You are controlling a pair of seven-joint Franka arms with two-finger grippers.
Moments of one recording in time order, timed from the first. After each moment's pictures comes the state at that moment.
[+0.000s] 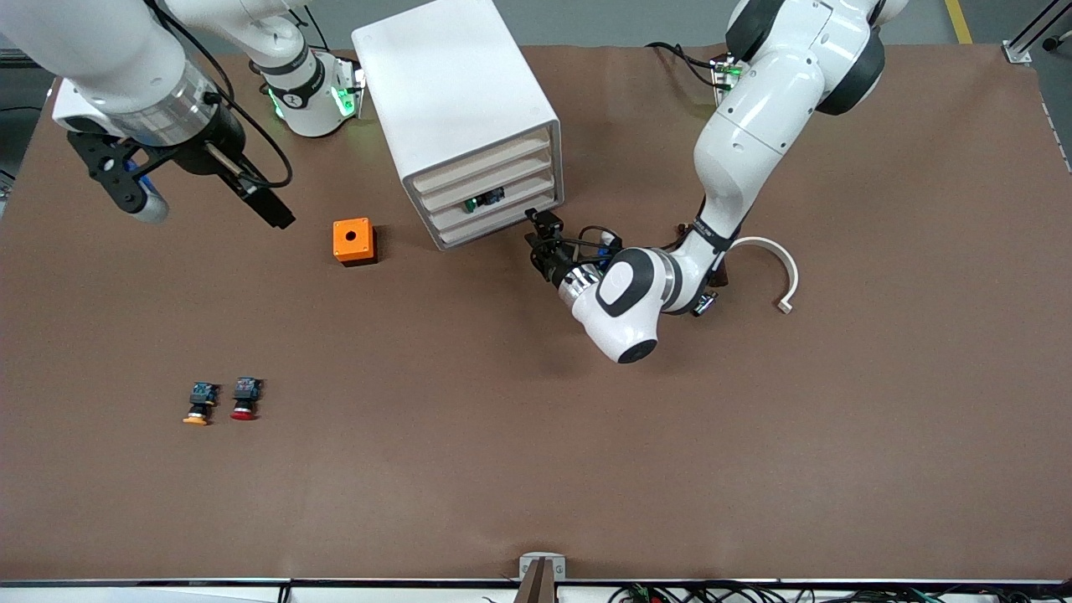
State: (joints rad) left arm -0.47 0.99 -0.22 -1.34 -0.92 1.57 -2.13; right arm 0.32 0.02 0.06 -1.52 0.02 1.51 1.21
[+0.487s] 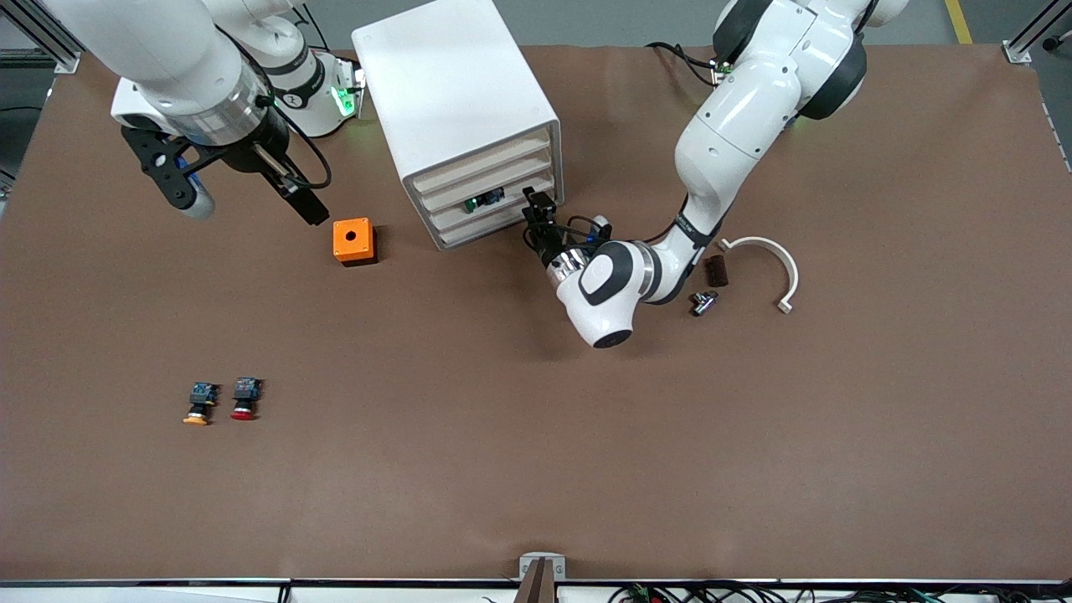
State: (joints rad) left arm -0.52 1.01 -0.22 -1.38 -0.92 1.50 -2.14; right arm 0.38 0.04 0.06 -1.52 0.02 1.51 1.33
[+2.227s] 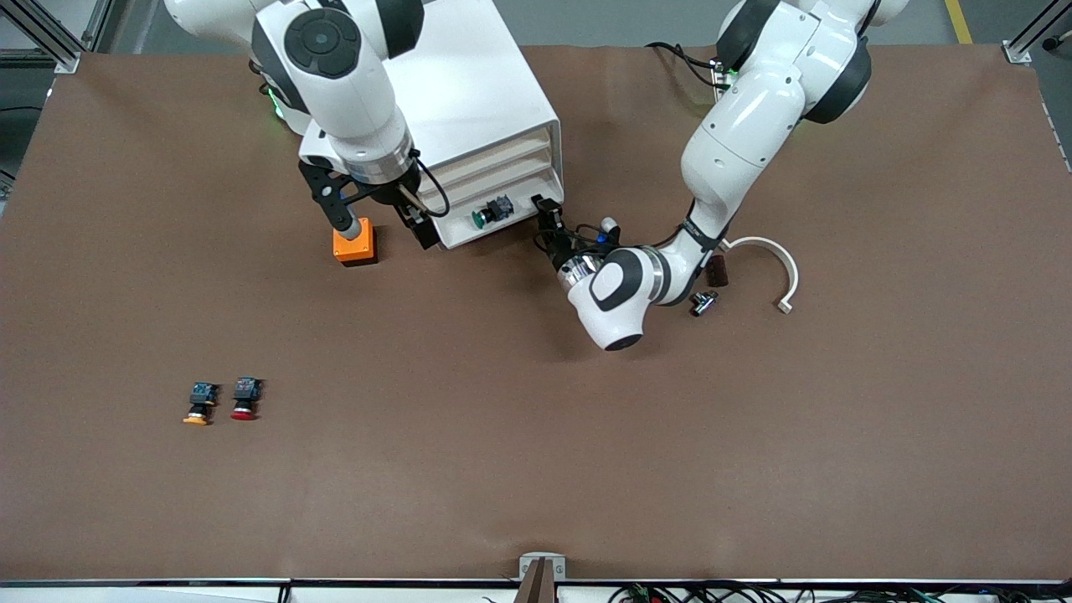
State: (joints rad) left arm -0.46 1.03 -0.21 -1.40 -0.94 1.48 -2.18; right arm 0.59 0.08 0.06 -1.85 0.00 1.92 1.64
